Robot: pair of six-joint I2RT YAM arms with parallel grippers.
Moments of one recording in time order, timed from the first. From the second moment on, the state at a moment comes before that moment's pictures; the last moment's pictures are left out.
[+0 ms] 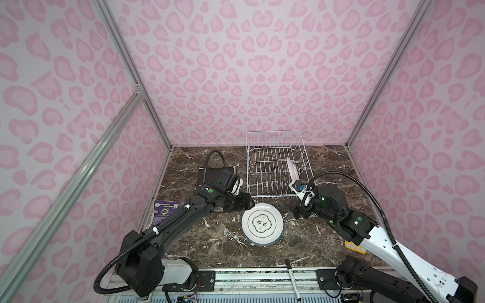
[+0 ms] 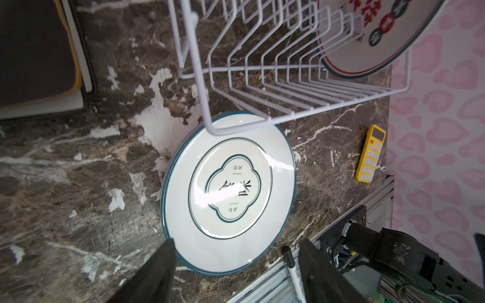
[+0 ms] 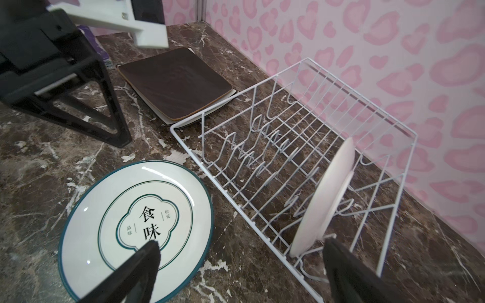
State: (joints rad) left arm -0.58 1.35 1.09 -0.73 0.33 -0.57; right arm 0.66 0.88 0.76 -0.36 0.05 -0.23
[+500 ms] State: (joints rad) left arm -0.63 1.58 1.47 -0.66 0.34 -0.49; right arm 0.39 0.85 0.77 -0.47 0.19 0.03
